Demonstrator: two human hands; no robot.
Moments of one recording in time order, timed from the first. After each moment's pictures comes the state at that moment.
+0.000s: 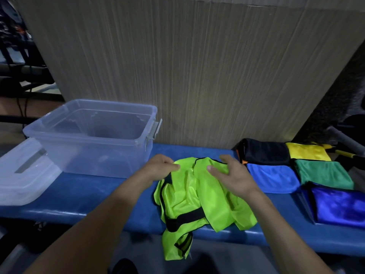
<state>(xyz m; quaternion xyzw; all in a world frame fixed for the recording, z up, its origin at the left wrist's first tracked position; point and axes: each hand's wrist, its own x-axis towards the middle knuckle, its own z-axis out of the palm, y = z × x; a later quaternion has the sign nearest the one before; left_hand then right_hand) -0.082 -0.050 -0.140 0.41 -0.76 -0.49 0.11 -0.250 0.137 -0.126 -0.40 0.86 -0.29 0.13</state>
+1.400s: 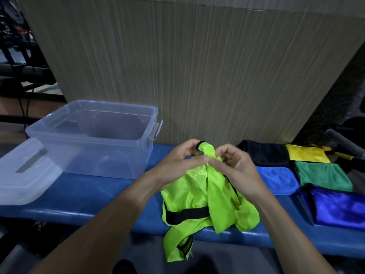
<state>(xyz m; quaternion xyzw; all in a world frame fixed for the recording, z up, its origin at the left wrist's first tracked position) -0.081 0.013 -0.085 0.11 -0.72 -0.66 0.21 -0.227 0.151 -0.091 -0.49 0.58 -0.61 0.21</state>
